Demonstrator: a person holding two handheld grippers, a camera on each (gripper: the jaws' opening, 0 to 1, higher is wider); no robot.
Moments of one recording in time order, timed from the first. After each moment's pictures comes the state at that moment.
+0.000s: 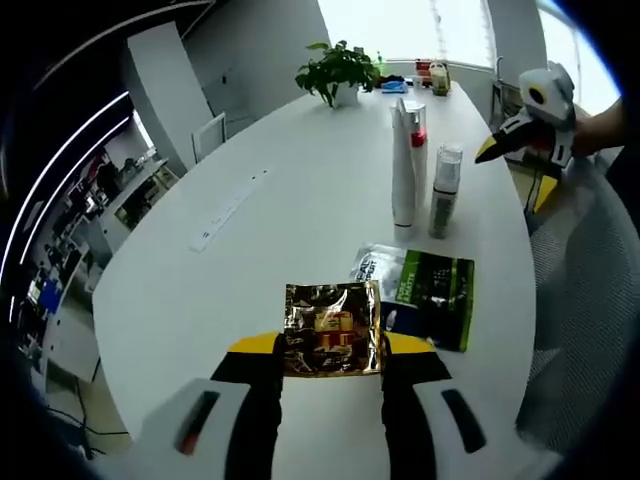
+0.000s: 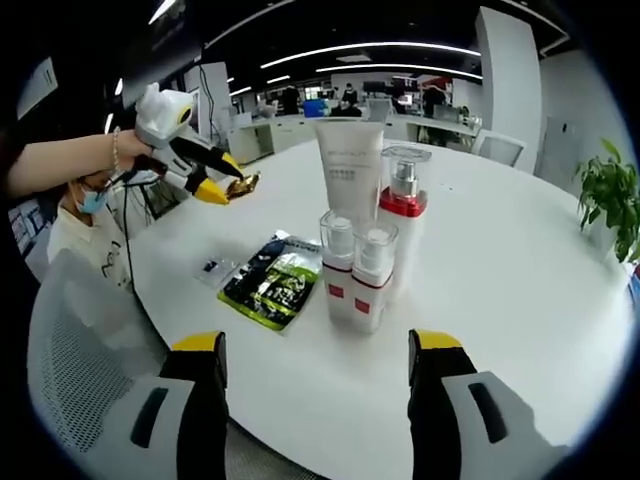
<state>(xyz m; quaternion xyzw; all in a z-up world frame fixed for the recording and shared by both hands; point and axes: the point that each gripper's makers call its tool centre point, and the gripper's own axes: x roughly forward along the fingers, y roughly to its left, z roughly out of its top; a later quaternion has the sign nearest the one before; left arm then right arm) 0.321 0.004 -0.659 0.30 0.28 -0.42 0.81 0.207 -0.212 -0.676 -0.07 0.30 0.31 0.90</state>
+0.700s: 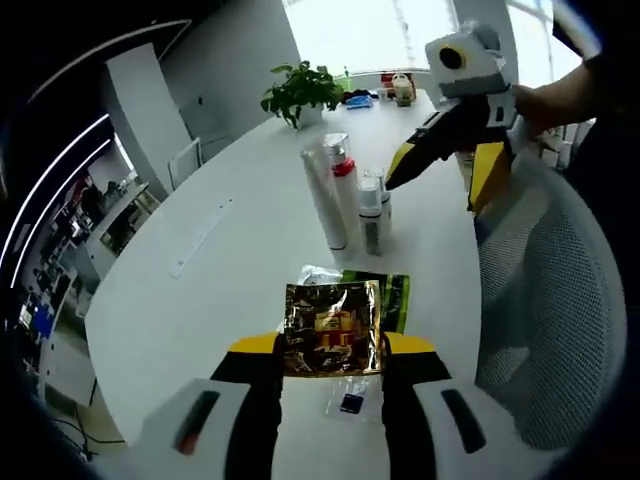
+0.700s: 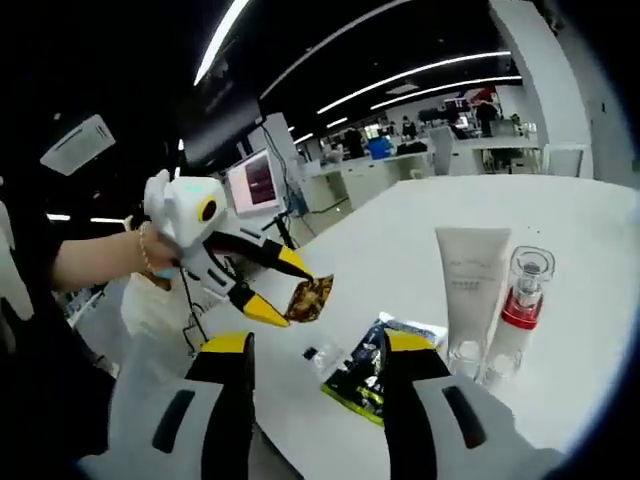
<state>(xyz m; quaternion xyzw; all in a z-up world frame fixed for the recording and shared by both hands) 0.253 -0.025 -0.634 0.30 0.26 -0.47 0.79 0.229 -0.103 -0.602 0.07 0.23 0.47 0.85</state>
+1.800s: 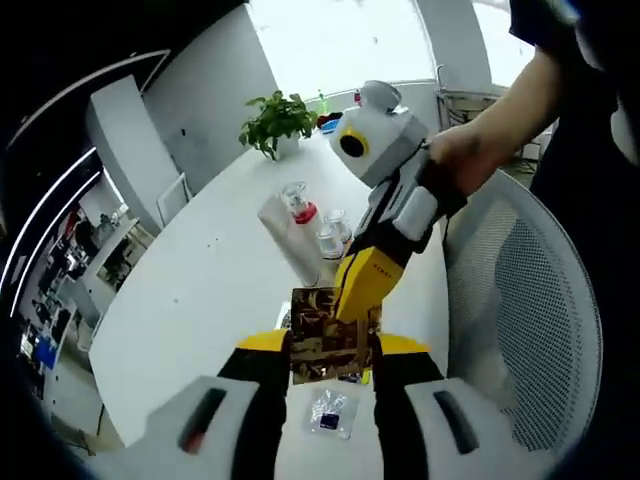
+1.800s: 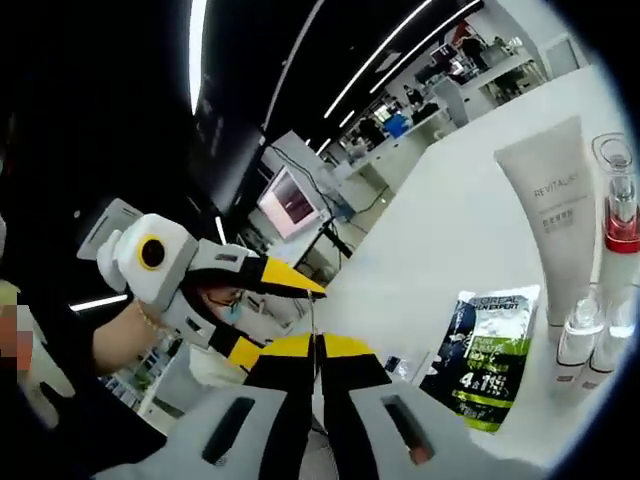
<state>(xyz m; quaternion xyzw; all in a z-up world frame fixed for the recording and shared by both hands) 0.216 -0.055 -0.596 0.29 0.21 -0.50 0.79 0.215 -0.056 -0.602 0.25 0.27 0.52 0.78</state>
